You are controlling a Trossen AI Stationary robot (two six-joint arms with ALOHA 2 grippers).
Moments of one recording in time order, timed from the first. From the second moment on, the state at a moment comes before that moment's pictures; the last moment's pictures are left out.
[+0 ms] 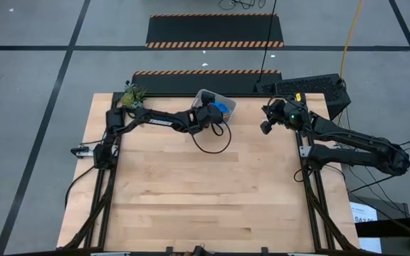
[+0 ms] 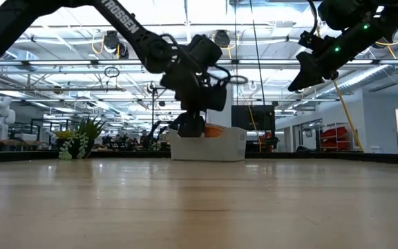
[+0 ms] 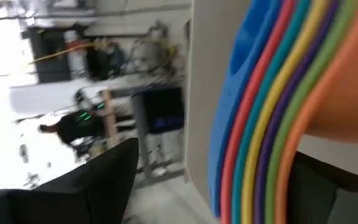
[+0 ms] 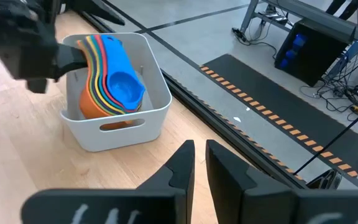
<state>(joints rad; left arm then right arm) 0.28 2.09 1.37 0.11 -0.82 1.08 -0.52 0.79 0.50 -0.19 0.29 -0.02</state>
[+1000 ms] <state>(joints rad) 0.35 1.98 1.37 -0.20 -0.50 0.63 -0.52 0.79 0.50 -0.17 0.28 -0.02</state>
